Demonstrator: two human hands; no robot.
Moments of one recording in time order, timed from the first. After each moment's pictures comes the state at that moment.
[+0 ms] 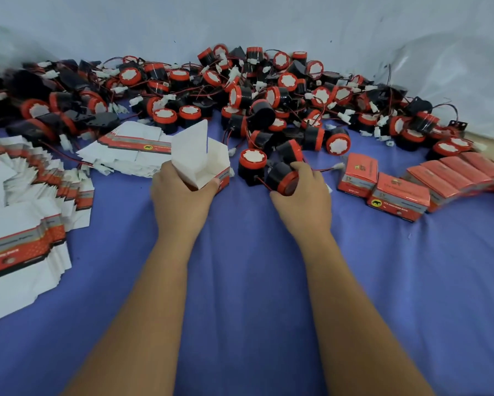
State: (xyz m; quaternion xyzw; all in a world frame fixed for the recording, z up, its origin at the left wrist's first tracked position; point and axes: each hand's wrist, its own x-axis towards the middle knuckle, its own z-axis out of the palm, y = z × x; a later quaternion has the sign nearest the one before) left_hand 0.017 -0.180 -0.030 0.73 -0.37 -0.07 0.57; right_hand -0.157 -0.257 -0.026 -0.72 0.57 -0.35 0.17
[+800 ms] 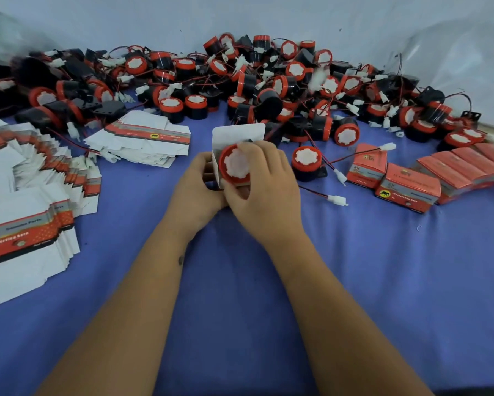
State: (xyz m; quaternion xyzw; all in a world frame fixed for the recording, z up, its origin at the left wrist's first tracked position) left_hand 0.021 -0.170 -0.035 0.63 -0.49 -0.27 0.55; right_hand -0.111 -0.202 -0.015 -0.82 0.31 -0.48 -0.01
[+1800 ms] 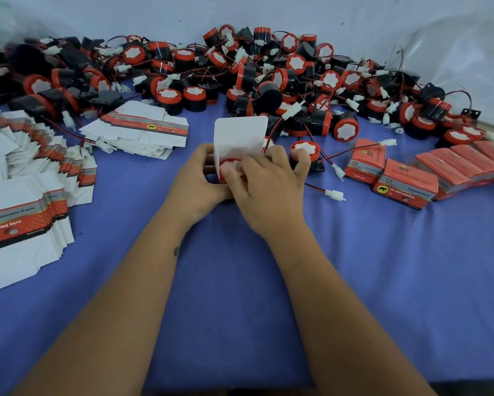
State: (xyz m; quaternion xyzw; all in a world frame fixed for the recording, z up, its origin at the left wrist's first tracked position) left_hand 0.018 -0.169 -0.034 0.62 -0.50 -0.28 0.54; right_hand -0.117 -0.206 -0.020 -0.83 0.41 -0.35 -0.13
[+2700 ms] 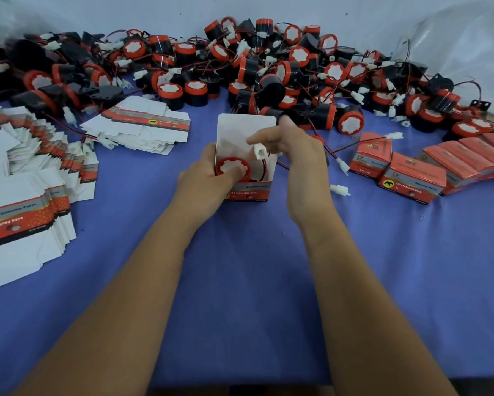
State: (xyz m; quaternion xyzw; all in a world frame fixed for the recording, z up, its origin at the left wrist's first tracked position) left_hand 0.006 -0.167 -0.028 0.68 -0.47 -0.29 0.48; right_hand -0.133 -0.210 0.028 -0.64 0.30 -0.47 0.53
